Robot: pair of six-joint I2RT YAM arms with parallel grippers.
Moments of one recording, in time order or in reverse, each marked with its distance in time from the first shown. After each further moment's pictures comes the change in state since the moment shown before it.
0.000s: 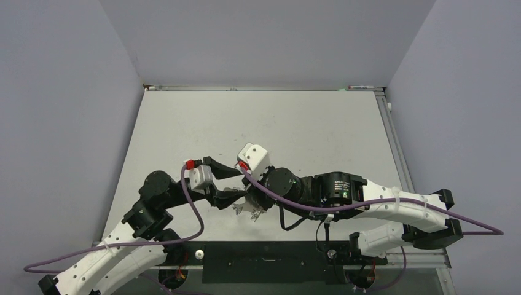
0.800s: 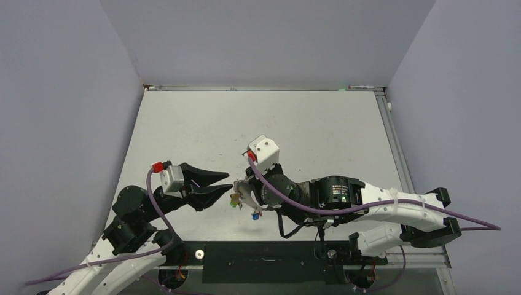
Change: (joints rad) left arm -0.012 -0.170 0.047 -0.103 -0.143 -0.155; right arm 0.051 0.008 0.013 0.021 0.245 0.179
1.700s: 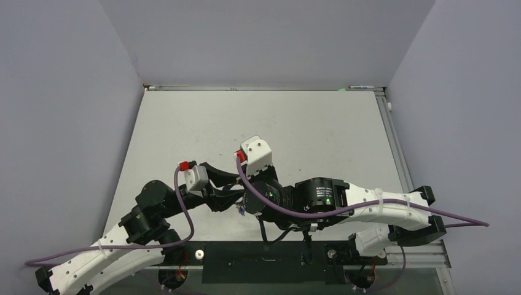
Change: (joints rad) left arm -0.136 0.123 -0.066 0.105 -0.076 0.005; right arm 0.050 0.137 0.175 -0.142 0.196 0.124
